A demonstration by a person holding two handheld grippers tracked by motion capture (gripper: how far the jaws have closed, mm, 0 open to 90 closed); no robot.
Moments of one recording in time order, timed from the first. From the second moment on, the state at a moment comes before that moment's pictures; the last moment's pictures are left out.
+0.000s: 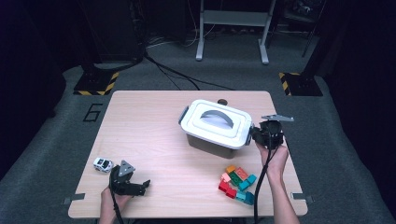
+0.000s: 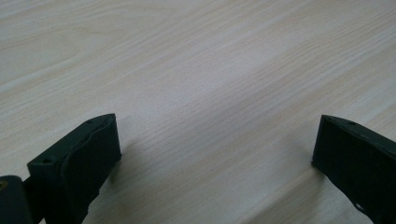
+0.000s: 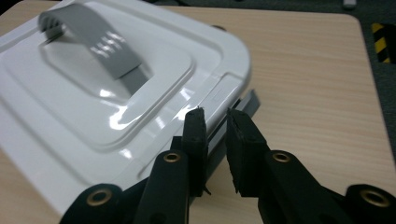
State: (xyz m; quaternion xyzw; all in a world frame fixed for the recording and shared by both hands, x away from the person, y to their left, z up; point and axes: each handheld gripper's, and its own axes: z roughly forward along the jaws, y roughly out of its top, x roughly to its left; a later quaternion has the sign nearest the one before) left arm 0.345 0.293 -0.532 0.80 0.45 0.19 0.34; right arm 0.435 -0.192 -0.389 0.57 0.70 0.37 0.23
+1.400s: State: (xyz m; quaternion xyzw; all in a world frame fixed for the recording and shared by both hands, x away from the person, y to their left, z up) left arm 0.345 0.293 -0.532 0.80 0.45 0.19 0.34; right arm 0.432 -0.175 -0.402 0.53 0.73 0.39 0.19
